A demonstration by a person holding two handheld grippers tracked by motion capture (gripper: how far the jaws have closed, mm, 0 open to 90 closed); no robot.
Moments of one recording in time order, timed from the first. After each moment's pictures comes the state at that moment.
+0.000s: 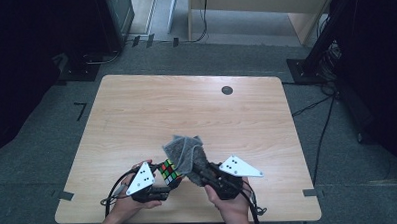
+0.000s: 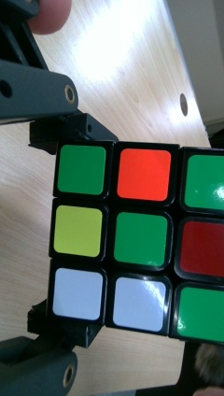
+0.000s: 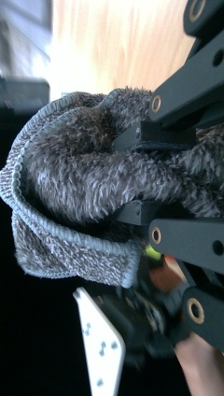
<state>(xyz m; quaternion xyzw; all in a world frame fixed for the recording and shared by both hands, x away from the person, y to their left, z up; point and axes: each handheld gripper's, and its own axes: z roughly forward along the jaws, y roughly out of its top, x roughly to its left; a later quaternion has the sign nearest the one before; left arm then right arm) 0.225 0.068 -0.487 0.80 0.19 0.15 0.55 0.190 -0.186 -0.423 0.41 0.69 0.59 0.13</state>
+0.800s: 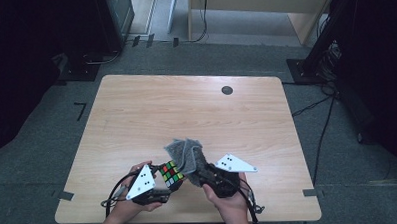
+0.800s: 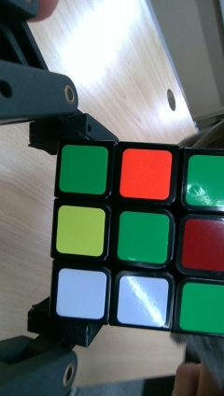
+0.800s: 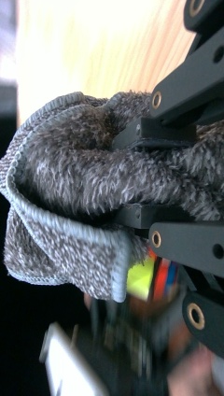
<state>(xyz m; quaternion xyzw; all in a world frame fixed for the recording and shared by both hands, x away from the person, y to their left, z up) 0.219 0.066 -0.483 0.80 0.17 0.17 0.54 0.201 -0.192 -0.434 0.45 0.70 0.53 0.13</state>
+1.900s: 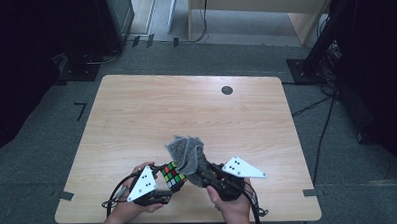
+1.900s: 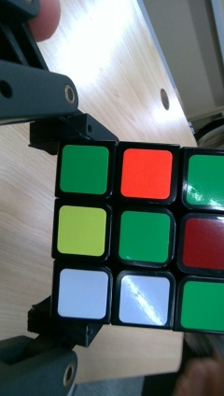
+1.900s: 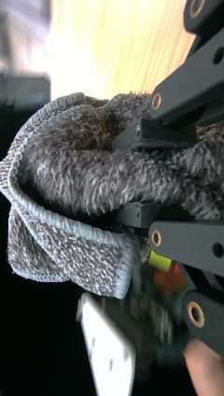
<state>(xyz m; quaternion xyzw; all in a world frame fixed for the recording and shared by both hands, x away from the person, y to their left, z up) 0.215 0.062 -0.481 0.80 0.16 0.17 0.55 0.184 -0.189 -0.418 0.40 0.67 0.61 0.12</state>
